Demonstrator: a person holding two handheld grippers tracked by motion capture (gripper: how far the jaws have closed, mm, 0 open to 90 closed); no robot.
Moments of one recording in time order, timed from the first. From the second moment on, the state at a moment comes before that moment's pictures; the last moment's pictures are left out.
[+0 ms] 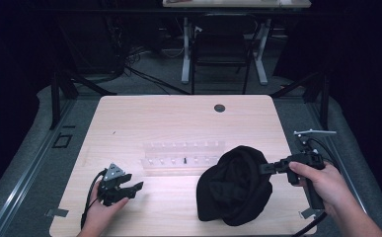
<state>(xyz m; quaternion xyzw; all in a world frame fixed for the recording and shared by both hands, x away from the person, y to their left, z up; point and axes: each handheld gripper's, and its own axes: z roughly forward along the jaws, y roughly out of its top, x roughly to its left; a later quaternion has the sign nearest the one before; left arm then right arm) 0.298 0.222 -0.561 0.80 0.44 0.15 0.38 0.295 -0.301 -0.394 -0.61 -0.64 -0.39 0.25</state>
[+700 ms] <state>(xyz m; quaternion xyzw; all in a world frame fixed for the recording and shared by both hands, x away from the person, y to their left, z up) 0.298 0.222 -0.561 0.79 0.44 0.15 0.39 0.297 -0.305 -0.351 -0.61 -0.64 -0.42 0.22</state>
